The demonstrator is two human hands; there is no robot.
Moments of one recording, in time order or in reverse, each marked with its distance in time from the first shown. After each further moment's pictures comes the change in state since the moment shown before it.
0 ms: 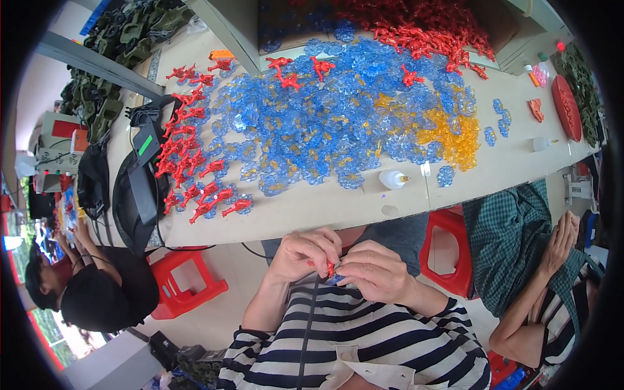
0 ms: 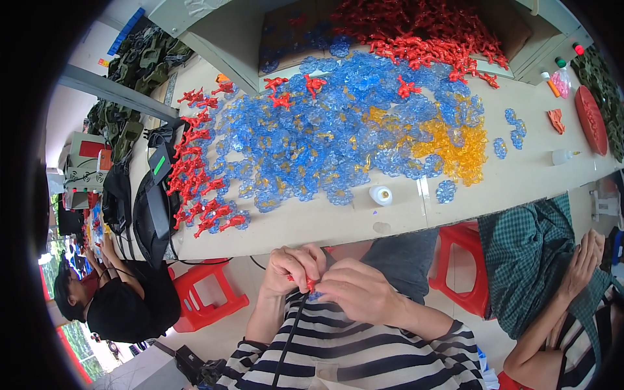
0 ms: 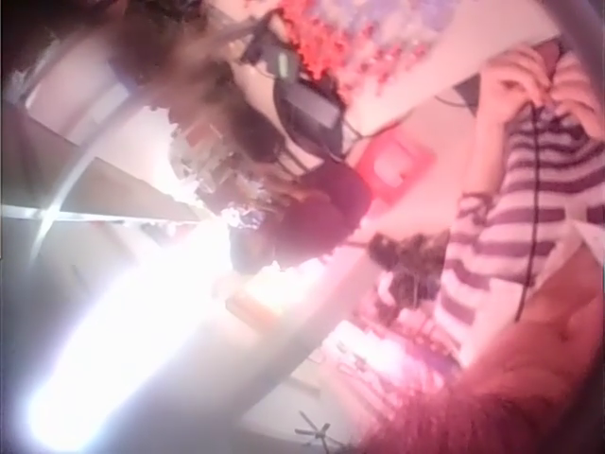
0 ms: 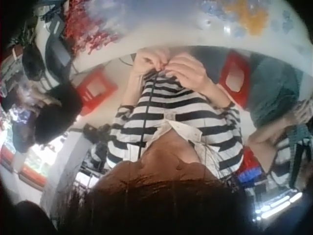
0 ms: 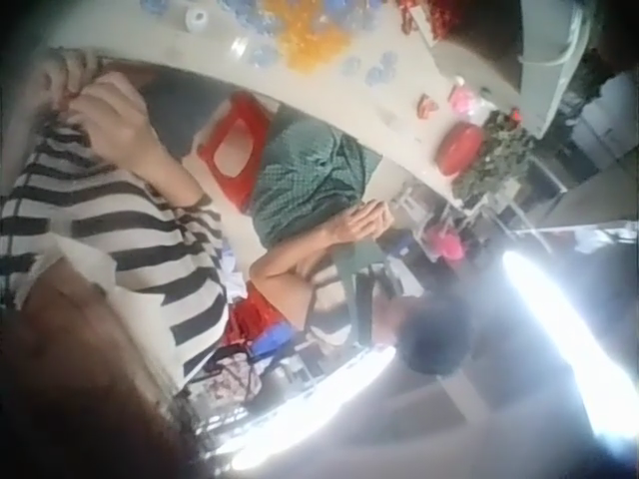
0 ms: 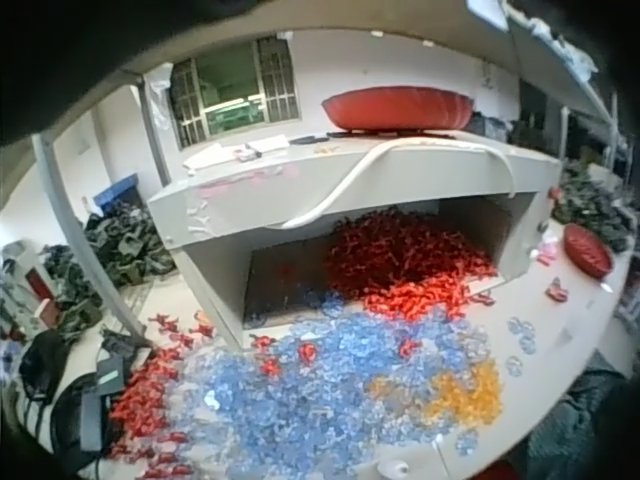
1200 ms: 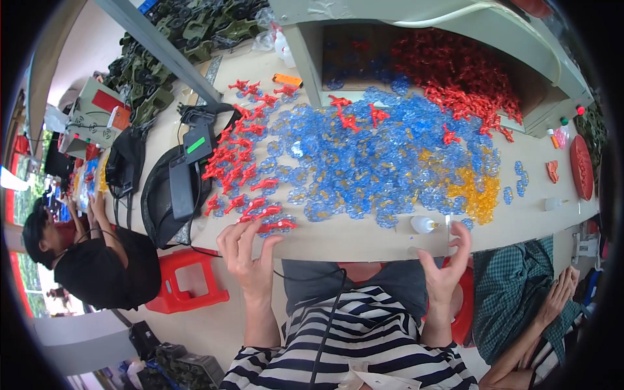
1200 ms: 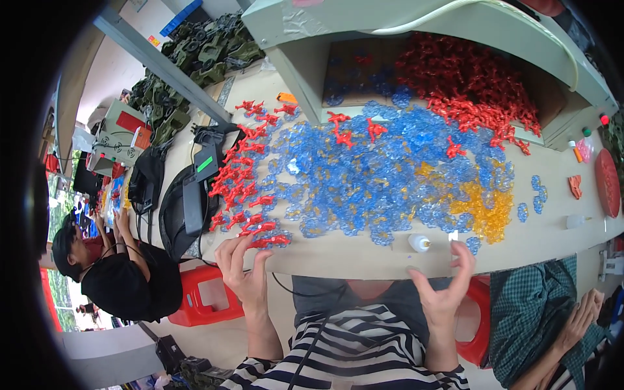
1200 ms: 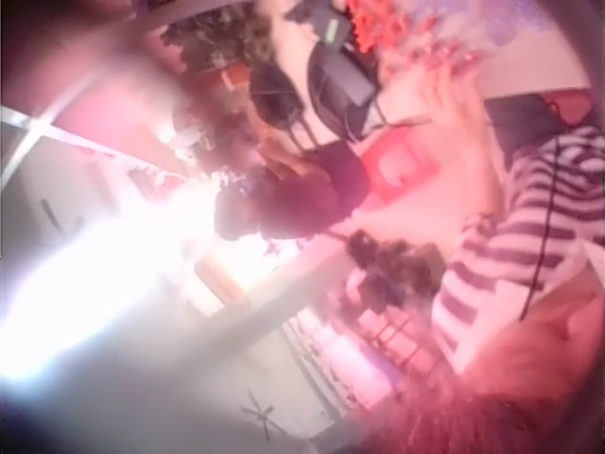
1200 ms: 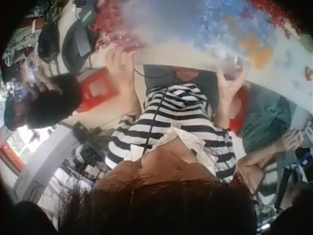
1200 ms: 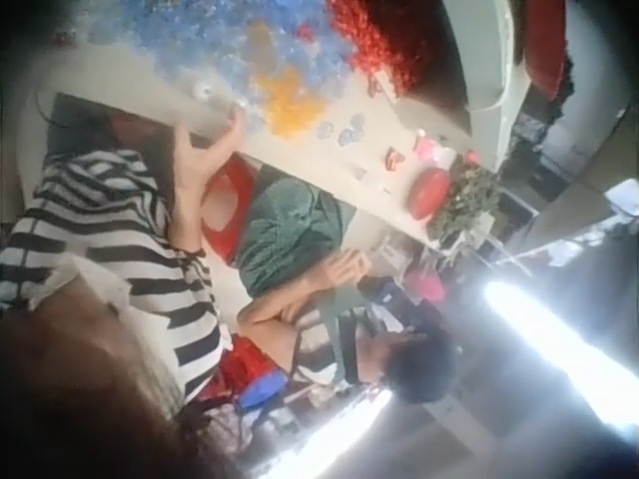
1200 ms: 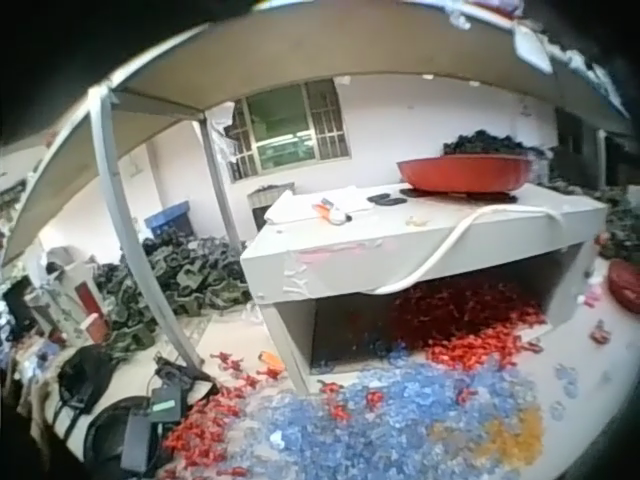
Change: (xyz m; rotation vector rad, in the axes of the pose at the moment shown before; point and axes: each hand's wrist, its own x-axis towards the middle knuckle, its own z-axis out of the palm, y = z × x) left_hand -0.022 0.085 -0.024 1.845 0.969 0.202; right_hand 0.003 0.030 -0.044 -0.443 0.492 0.402
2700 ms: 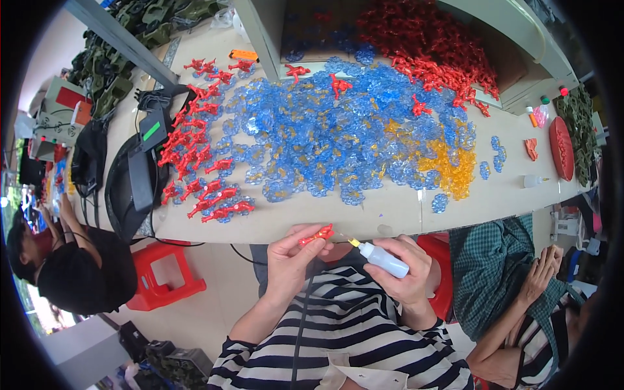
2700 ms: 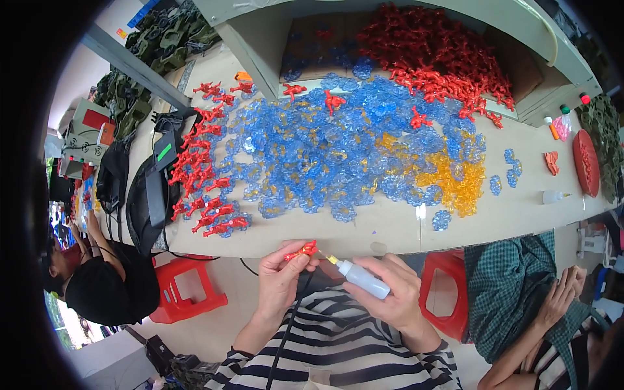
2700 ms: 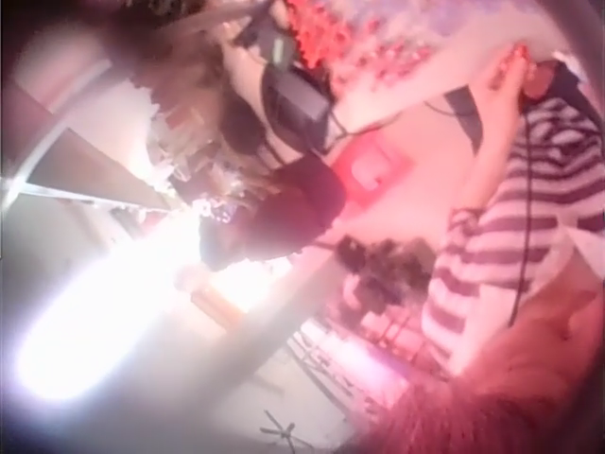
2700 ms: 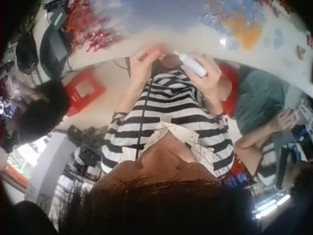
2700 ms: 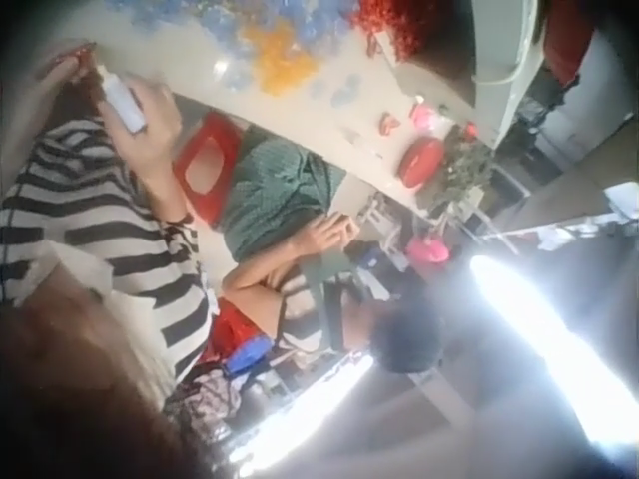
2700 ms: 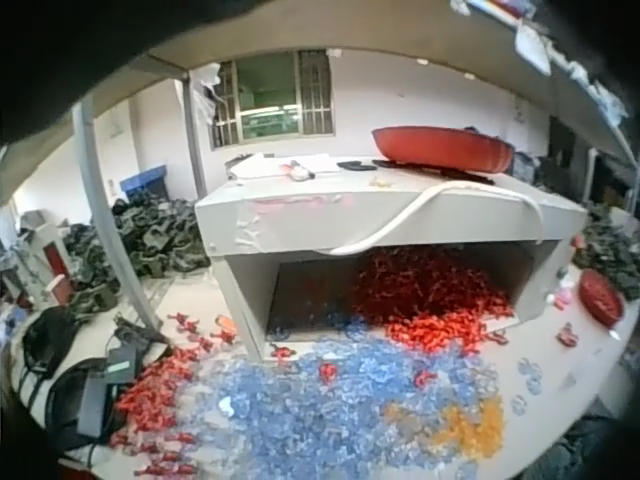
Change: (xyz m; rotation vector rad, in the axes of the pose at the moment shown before) left_hand -0.055 0.074 0.034 -1.550 -0.653 -1.002; right_hand -0.002 -0.038 -0.009 0.168 -0.409 -0.137
